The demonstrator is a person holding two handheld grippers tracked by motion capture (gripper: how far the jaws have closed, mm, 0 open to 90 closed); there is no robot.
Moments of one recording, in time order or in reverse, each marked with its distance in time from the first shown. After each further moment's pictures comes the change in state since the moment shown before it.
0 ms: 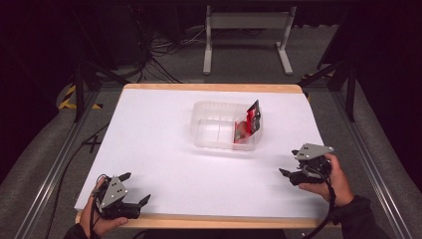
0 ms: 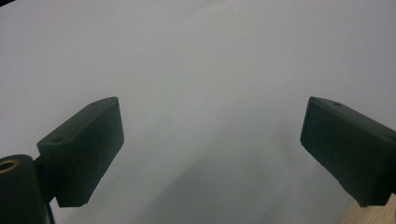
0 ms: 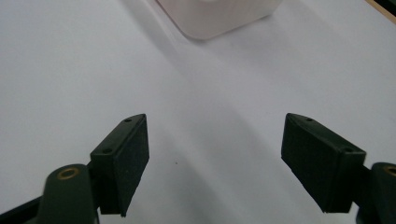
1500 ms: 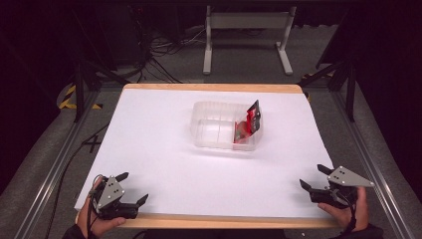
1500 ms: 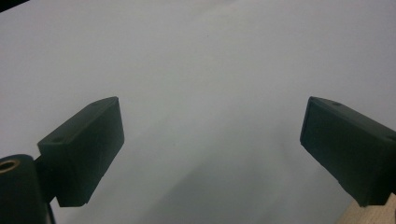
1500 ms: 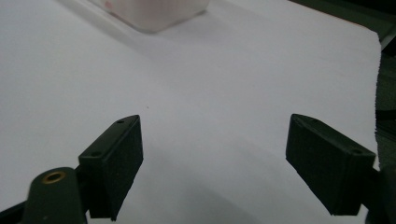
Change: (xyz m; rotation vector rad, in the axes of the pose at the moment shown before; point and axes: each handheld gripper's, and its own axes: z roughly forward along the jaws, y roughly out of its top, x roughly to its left) left arm 0.004 -0.003 -0.005 -0.021 0.011 -0.009; right arm 0.011 -0.085 -0.033 -0.228 -0.156 0.229
